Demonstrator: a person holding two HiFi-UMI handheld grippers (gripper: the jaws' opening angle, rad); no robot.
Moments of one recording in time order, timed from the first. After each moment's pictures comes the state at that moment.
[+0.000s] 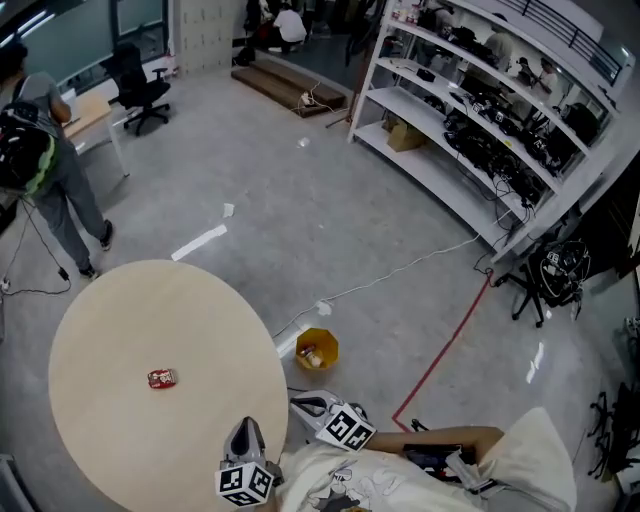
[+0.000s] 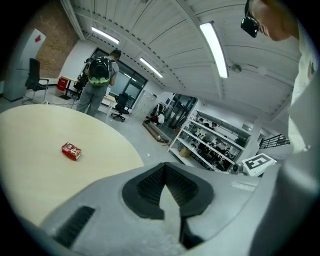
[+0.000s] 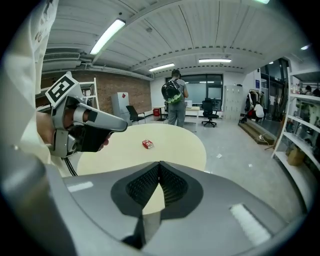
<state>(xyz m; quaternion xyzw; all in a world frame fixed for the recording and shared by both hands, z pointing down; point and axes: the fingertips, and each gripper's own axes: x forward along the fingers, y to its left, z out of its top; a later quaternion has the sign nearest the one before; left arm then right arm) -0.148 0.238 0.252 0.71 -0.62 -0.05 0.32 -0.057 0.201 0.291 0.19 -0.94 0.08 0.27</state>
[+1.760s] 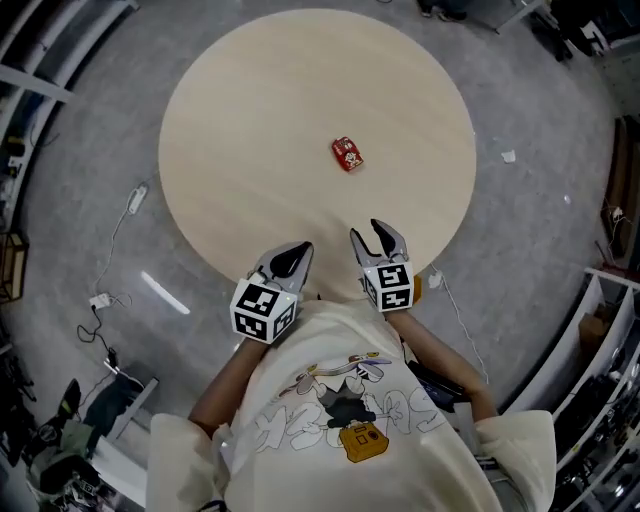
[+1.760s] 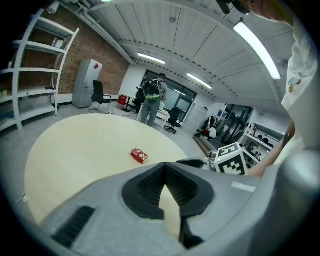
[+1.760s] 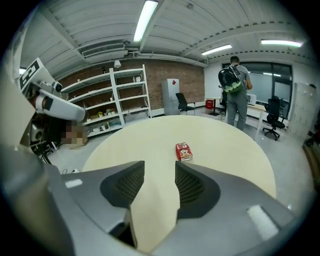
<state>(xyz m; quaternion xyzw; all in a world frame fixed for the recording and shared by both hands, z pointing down) -0.246 0.259 0.293 0.45 -0.83 -0.08 0.33 -0.254 0.140 0.370 -0.13 -0.94 0.00 0.32</state>
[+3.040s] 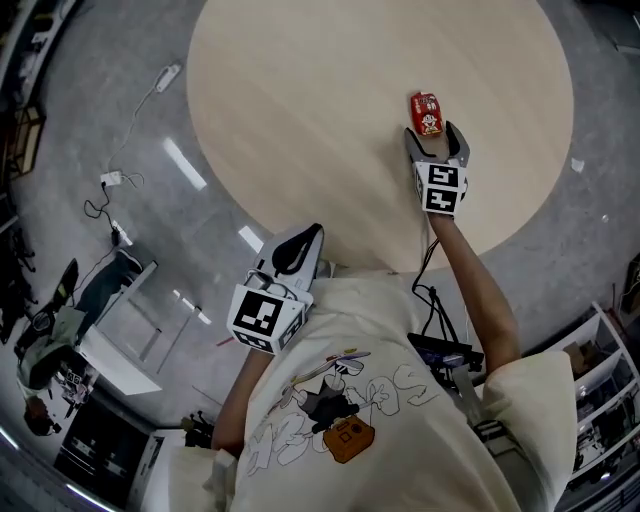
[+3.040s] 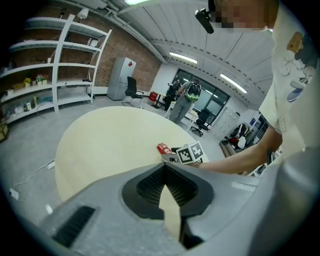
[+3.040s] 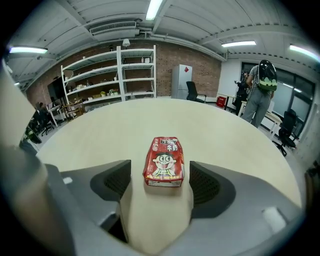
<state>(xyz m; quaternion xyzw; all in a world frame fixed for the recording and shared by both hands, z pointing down) -0.265 0.317 0.311 0.27 -0.86 -0.13 0.40 -0.431 0.120 0.508 -0.18 -0.91 -0.09 0.38</state>
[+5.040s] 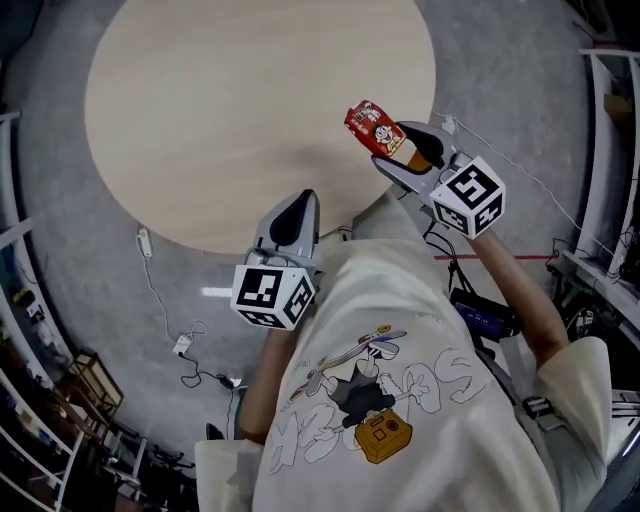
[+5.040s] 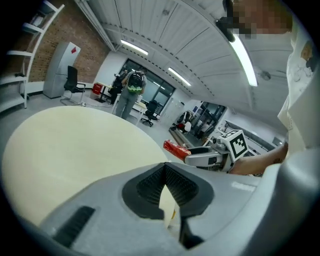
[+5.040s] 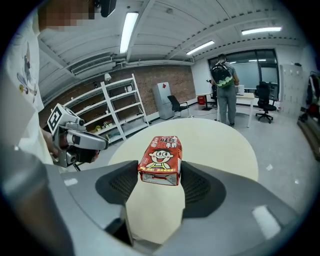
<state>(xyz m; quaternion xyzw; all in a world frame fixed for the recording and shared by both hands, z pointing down) -0.202 0.273 0.273 0.58 -0.73 -0.09 0.34 -0.173 0.143 0.288 -0.10 -0.94 0.08 0.32</state>
